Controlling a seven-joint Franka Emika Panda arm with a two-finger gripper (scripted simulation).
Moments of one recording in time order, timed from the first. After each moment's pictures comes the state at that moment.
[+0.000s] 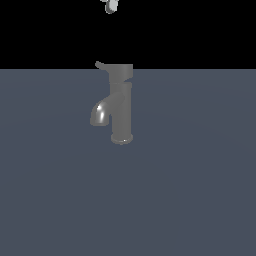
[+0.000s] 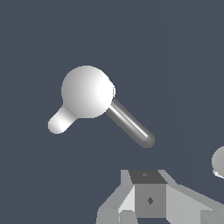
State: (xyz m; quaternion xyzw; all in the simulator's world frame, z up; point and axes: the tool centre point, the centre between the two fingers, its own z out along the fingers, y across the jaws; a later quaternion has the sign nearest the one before) arm -0.008 0.039 0.418 -0.87 0.49 0.07 0.06
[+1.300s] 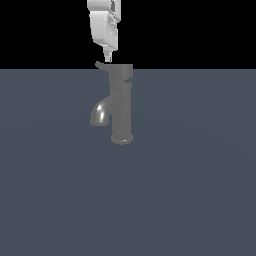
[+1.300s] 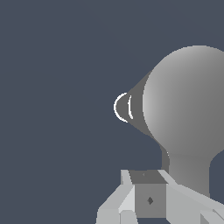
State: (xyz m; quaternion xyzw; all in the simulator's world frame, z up) arm 0.123 0.071 0.314 -0.66 0.75 0.02 0.01
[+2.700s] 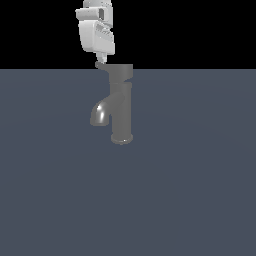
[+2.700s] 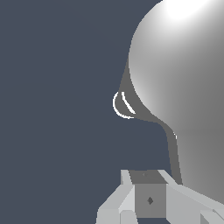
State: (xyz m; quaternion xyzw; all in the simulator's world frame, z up) arm 0.120 0.092 0.296 -0.62 0.78 0.00 0.00
